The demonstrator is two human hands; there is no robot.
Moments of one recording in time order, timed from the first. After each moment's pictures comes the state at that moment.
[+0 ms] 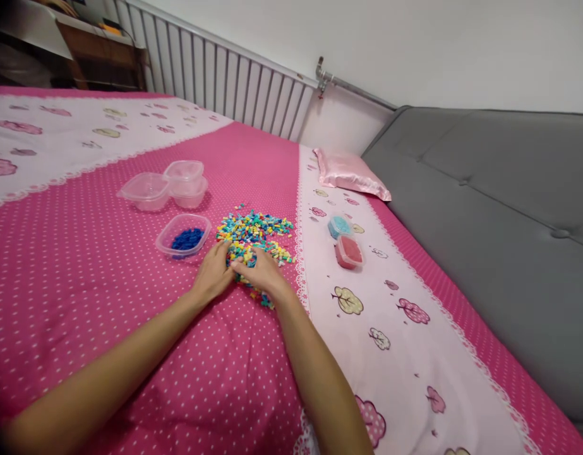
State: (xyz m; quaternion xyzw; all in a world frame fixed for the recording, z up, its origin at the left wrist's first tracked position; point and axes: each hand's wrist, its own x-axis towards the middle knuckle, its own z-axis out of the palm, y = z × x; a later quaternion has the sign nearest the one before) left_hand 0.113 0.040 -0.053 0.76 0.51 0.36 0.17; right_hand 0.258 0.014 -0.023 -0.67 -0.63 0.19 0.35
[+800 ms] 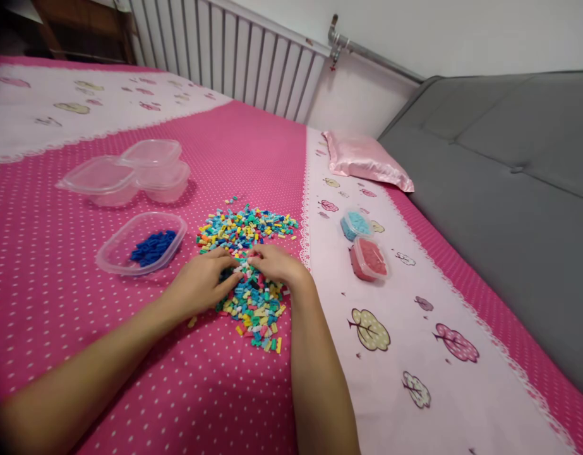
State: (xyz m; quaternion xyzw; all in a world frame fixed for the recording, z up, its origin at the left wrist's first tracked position) left_hand 0.128 0.069 -0.020 0.86 0.44 0.20 0.16; right_hand 0.307 0.076 -0.002 -0.60 -0.71 0.34 0.15
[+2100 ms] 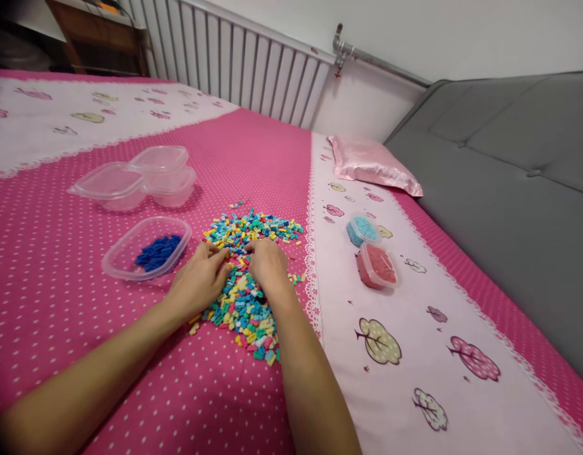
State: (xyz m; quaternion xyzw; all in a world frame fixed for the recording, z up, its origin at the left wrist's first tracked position) left_hand 0.126 0.069 -0.027 0.80 0.56 0.17 0.12; right_hand 0.270 0.081 -0.007 -0.71 -0.68 0.11 0.15
